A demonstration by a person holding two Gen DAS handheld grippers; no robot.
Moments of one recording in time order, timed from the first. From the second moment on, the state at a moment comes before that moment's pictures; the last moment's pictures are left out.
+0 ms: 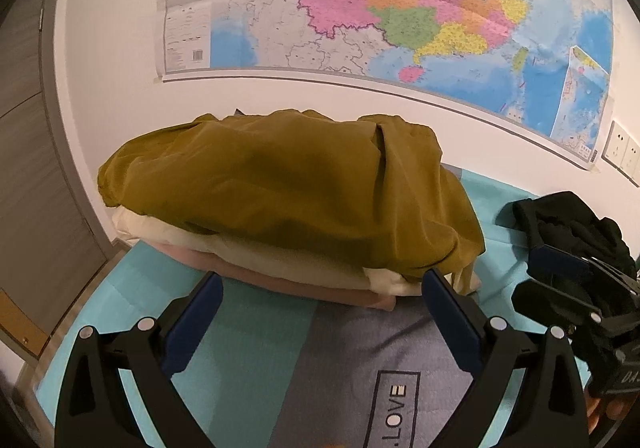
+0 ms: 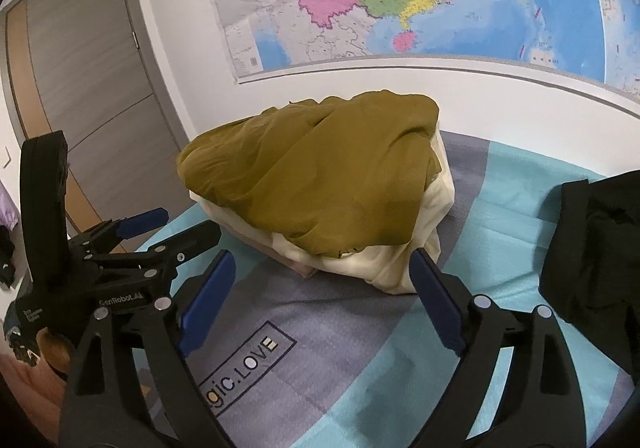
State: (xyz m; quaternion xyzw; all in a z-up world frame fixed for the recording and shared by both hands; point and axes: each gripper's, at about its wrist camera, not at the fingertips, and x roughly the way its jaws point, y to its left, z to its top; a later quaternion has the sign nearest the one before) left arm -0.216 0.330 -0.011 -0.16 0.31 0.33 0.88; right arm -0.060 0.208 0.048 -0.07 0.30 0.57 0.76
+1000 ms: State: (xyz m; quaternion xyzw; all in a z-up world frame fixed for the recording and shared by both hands) left arm -0.227 0.302 -0.008 -0.15 0.32 0.35 0.87; right arm -0.081 0.177 0.052 -0.08 0.28 0.58 0.76
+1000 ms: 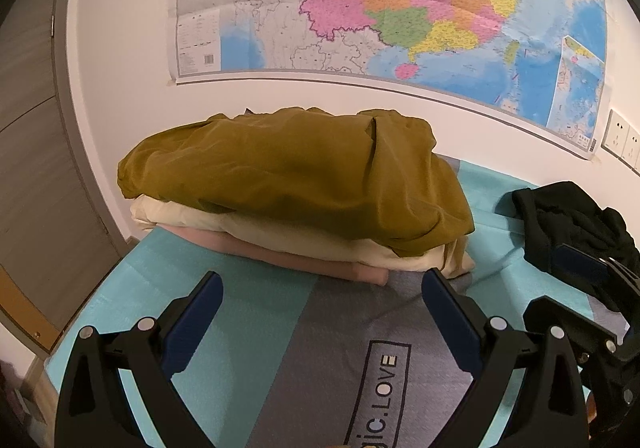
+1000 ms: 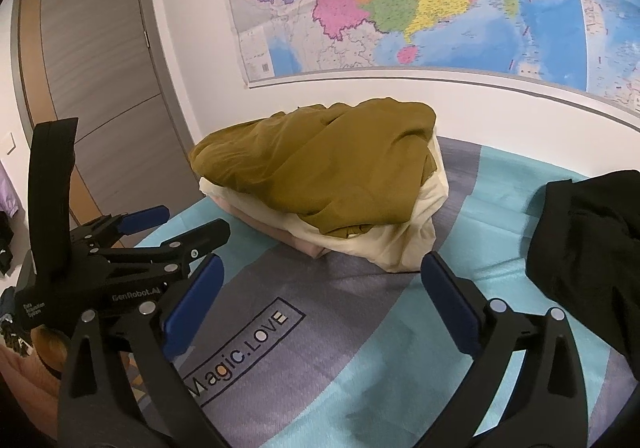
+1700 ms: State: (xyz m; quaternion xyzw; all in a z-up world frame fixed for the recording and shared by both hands) left arm -0.227 0.285 -0.010 -0.14 0.33 0.34 0.87; right arm -0.084 0.163 0.049 -0.07 0.28 0.58 0.76
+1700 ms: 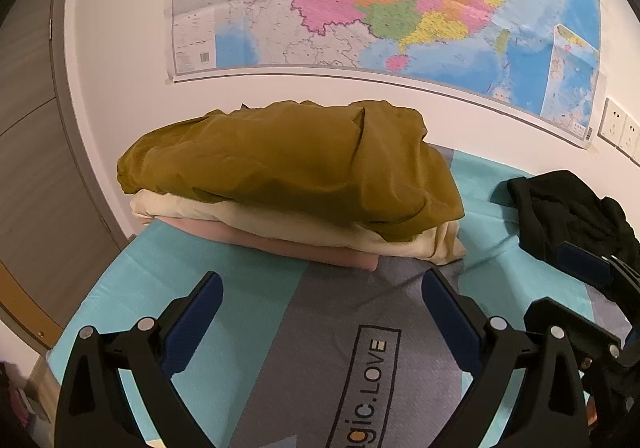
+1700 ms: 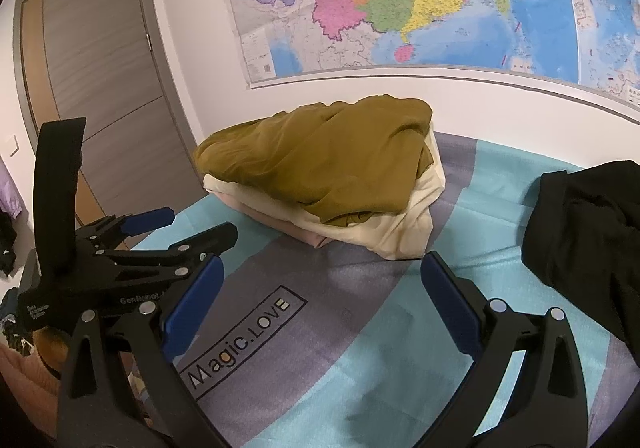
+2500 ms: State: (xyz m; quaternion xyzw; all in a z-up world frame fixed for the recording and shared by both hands) left arm -0.235 0.275 -0.013 -0.14 0.33 0.34 0.87; right arm -0.090 0.154 0.051 -0.07 0.28 0.58 0.76
